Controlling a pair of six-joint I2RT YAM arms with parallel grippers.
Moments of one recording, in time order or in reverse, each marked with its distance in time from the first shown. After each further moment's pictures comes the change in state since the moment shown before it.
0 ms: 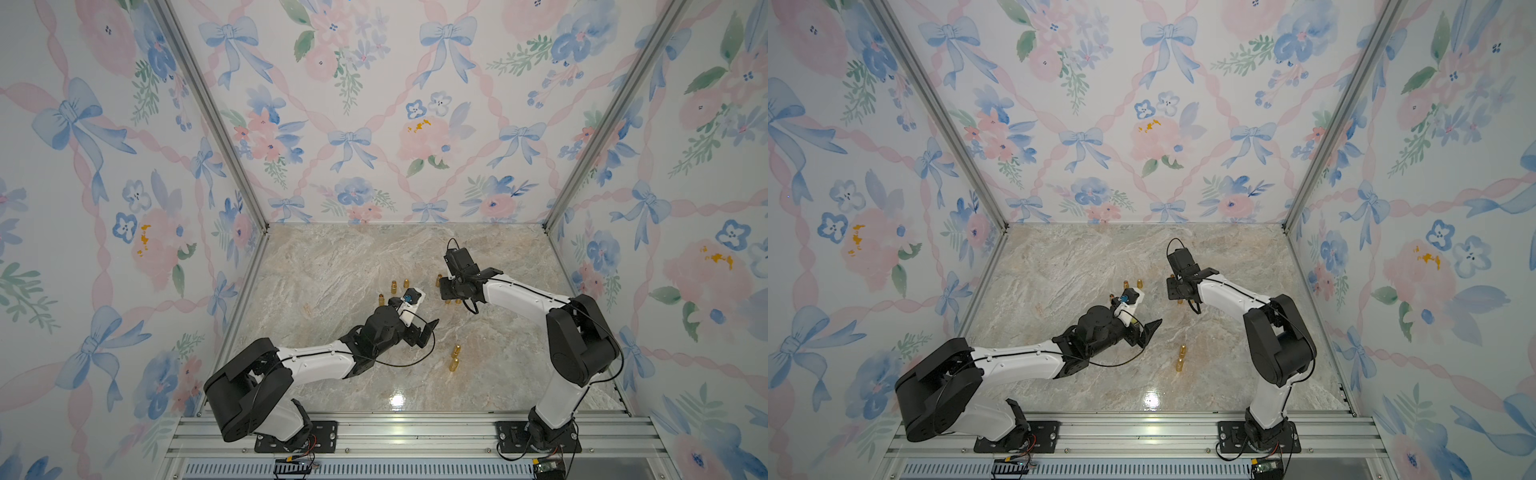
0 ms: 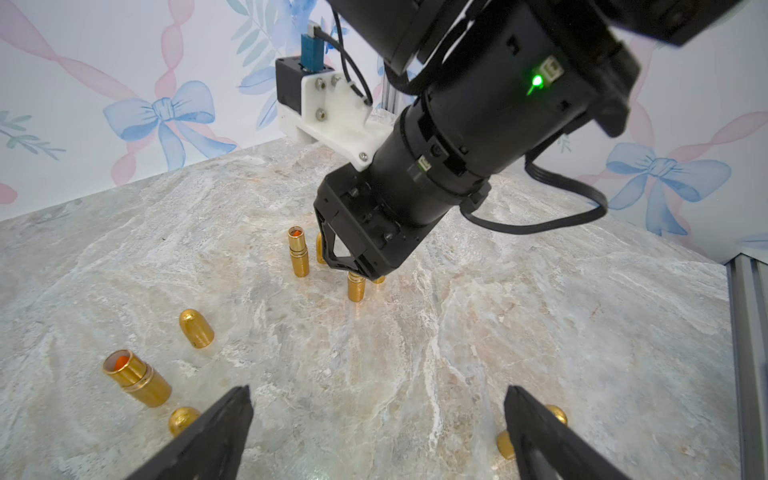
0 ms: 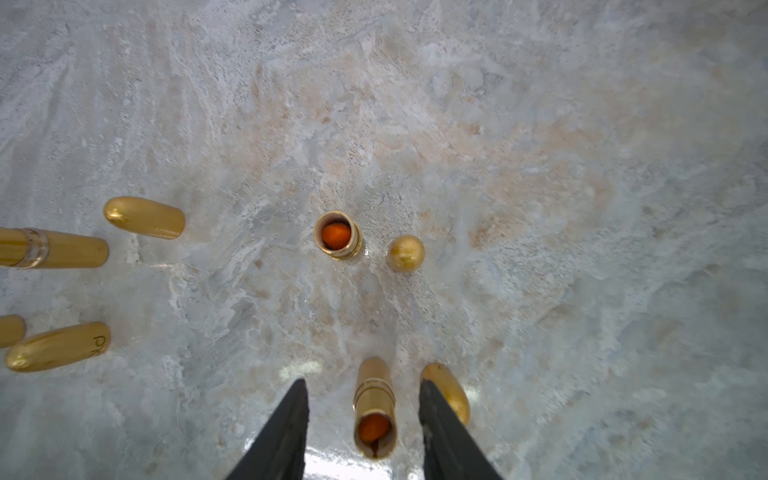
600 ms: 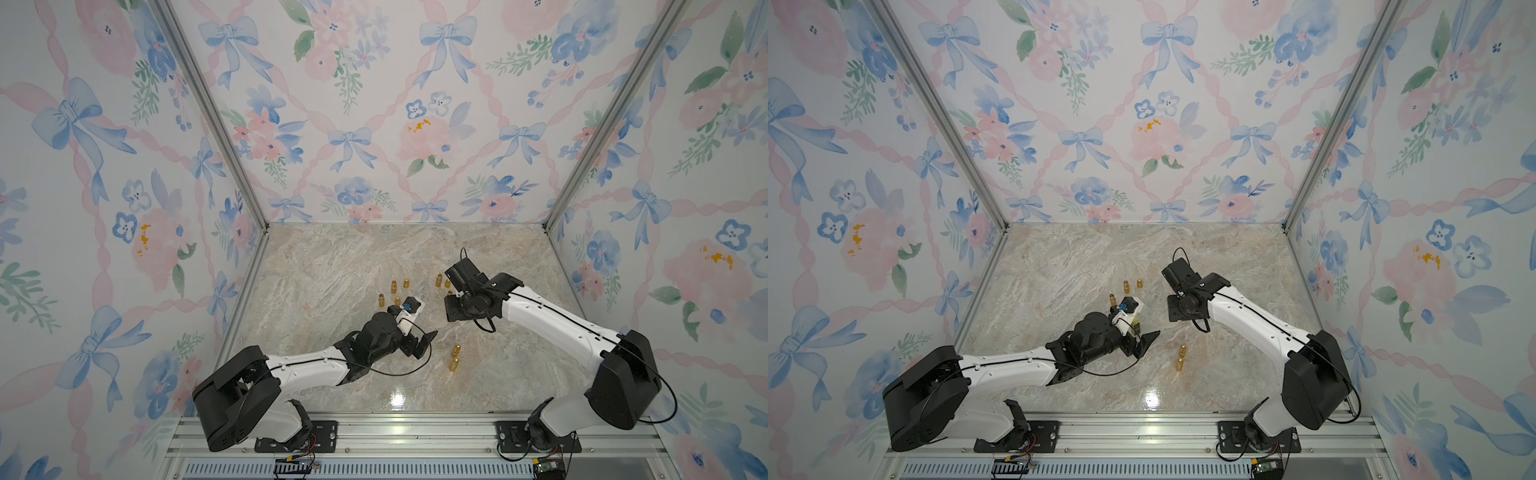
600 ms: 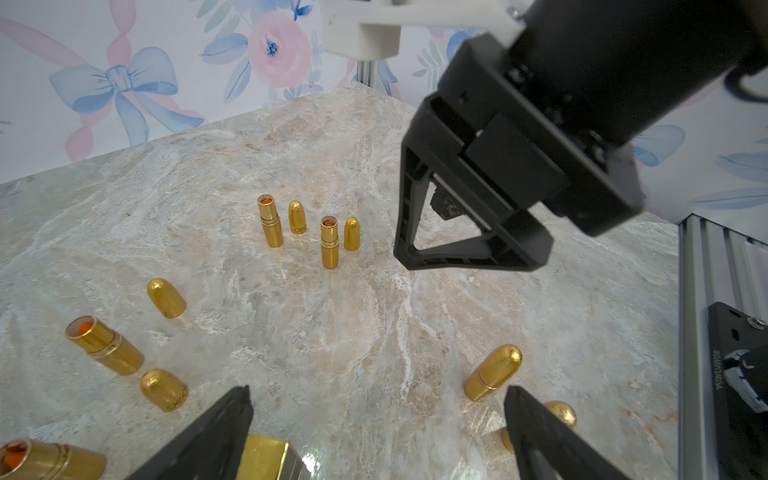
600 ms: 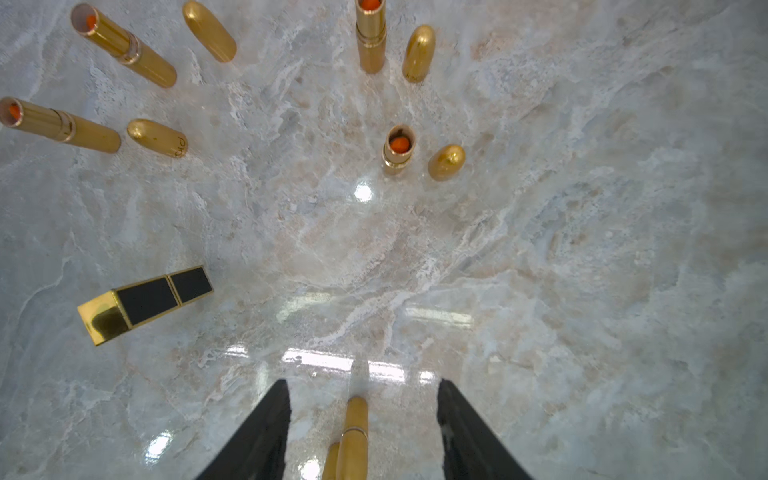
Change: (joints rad) left arm -0.034 -0.068 -0.051 -0.080 0.046 -0.004; right arm 0.166 -0.270 -0.045 -0.443 -0.005 0.210
